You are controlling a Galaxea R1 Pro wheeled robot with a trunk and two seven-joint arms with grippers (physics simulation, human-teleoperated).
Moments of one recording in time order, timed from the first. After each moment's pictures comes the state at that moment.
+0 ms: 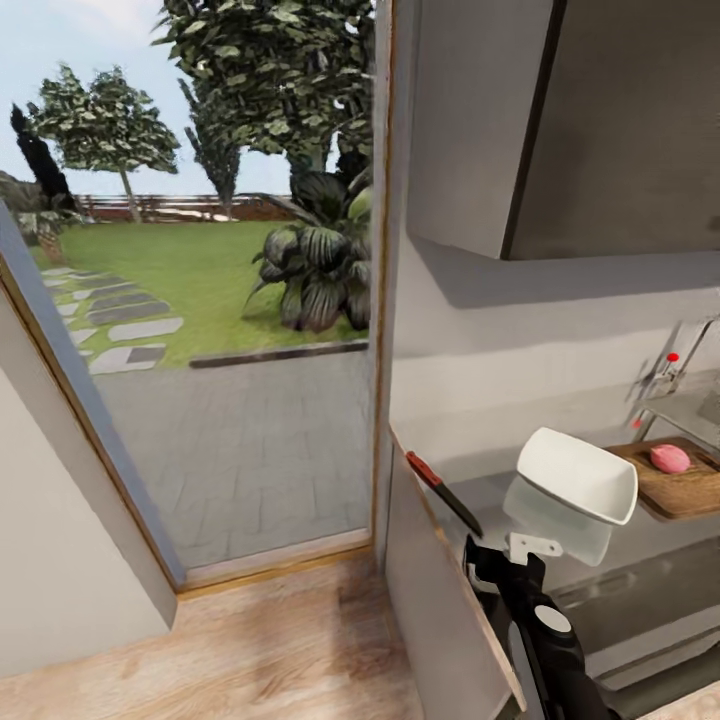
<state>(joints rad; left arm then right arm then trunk) 0.34 0.08 -0.07 -0.71 0.13 -0.57 0.05 -0.20 0.16 -0.18 -1.36 0.10 0.32 -0.05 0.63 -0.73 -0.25</state>
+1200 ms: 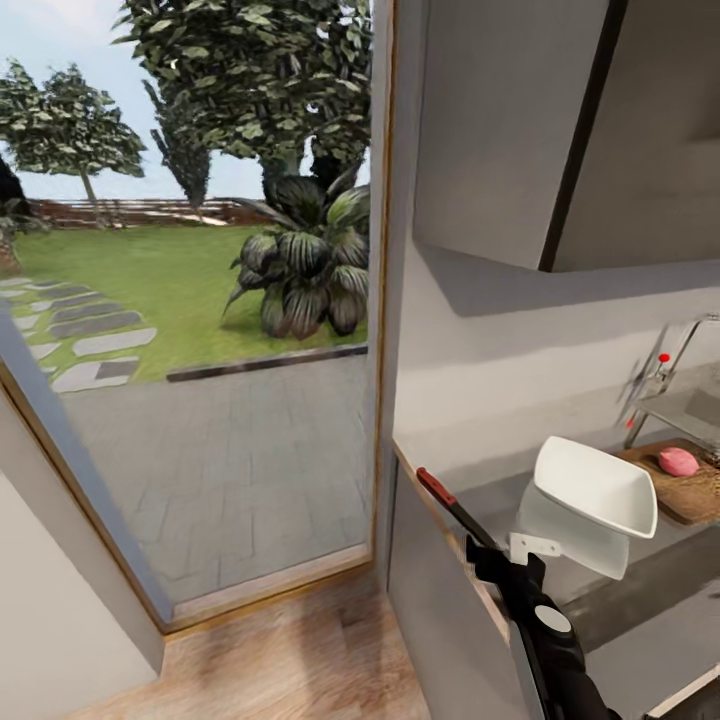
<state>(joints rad) 0.34 0.08 -0.07 -0.71 0.13 -0.57 0.05 -0.20 0.16 -0.18 -1.36 0.10 0.32 -0.05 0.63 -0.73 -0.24</state>
